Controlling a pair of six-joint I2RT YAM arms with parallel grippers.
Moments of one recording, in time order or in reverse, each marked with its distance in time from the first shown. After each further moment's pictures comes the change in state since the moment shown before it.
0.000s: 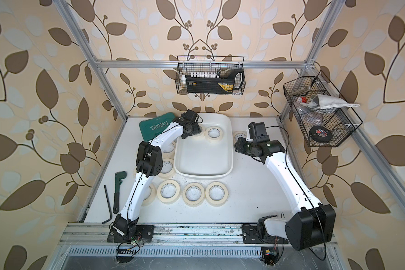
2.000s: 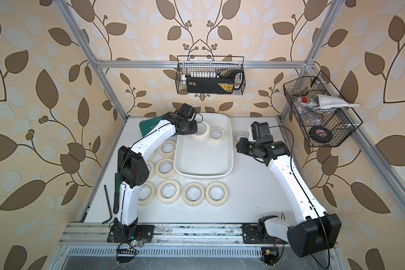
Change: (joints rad) left arm -0.103 -0.417 -0.257 -0.111 0.050 0.273; right arm 0.000 -0.059 0.039 -0.080 0.003 0.000
